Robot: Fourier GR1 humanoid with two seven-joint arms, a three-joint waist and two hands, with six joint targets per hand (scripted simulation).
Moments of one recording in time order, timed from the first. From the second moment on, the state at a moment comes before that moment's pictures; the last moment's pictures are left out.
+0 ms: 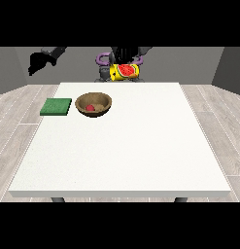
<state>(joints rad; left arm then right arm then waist) -1.09 0.12 -0.53 -0.65 -1.20 0.50 0.24 -0.53 -0.44 -0.33 -0.84 -0.15 0.10 -0.27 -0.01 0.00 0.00</state>
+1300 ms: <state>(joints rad) -0.98 0.30 0.35 -0.92 0.23 -0.24 -0.04 -0.50 -0.23 -0.28 -0.95 -0.18 0.01 -0.27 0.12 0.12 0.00</state>
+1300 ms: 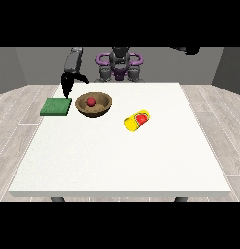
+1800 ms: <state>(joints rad) -0.99 0.55 0.50 -0.84 0.42 -0.44 0.07 -0.49 -0.17 -0.23 -0.93 -0.16 0.00 -0.32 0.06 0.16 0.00</state>
